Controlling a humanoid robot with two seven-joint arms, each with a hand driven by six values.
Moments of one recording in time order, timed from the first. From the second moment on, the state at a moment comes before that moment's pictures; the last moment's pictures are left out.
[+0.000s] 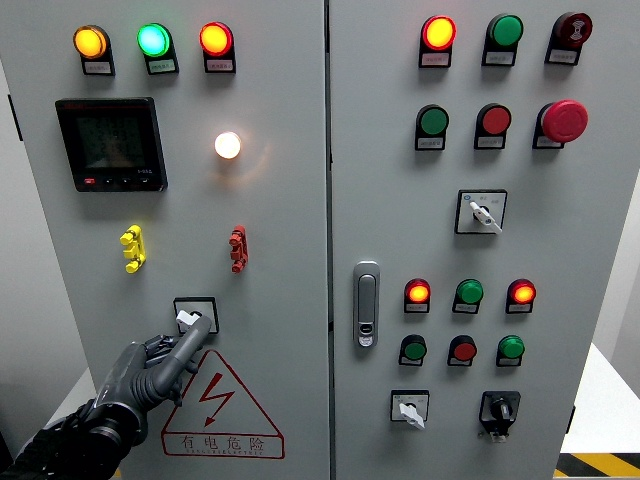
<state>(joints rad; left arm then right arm) -0.53 -0.06 -1.55 -1.65 1.55 0.15 0.77 -0.01 0.12 0.05 -0.14 -0.02 0.02 -0.04</state>
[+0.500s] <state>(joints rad) -0.44 -0.07 -1.54 -1.65 1.47 0.14 0.60 -0.01 0.12 0.05 -0.14 -0.02 0.02 -0.04</state>
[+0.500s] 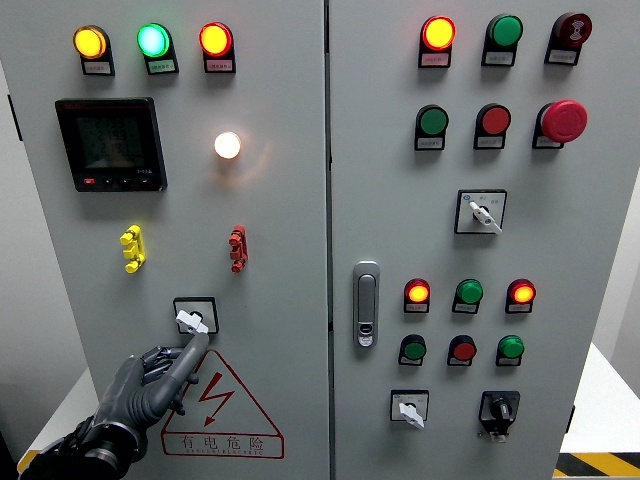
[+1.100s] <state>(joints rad) -0.23 -0.04 -1.48 -1.65 1.37 0.14 0.23 -0.01 0.12 0.05 -0.14 -0.02 0.02 -0.04</state>
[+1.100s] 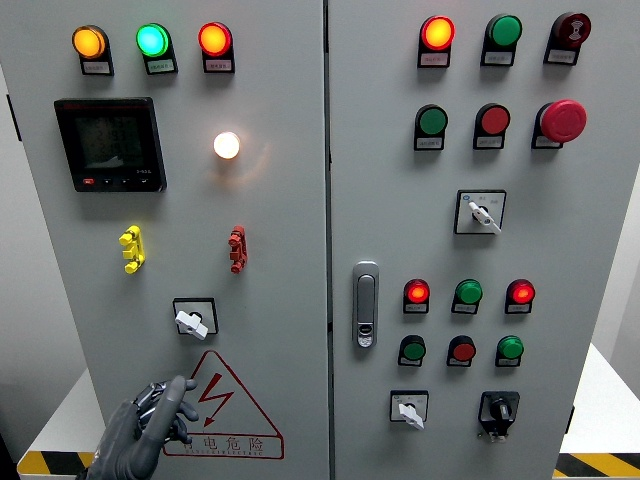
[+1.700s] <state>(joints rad) 0.05 0.09 -1.16 -1.24 1.08 0.14 -0.15 -0.01 0.12 0.05 -0.14 -0.02 0.02 -0.04</state>
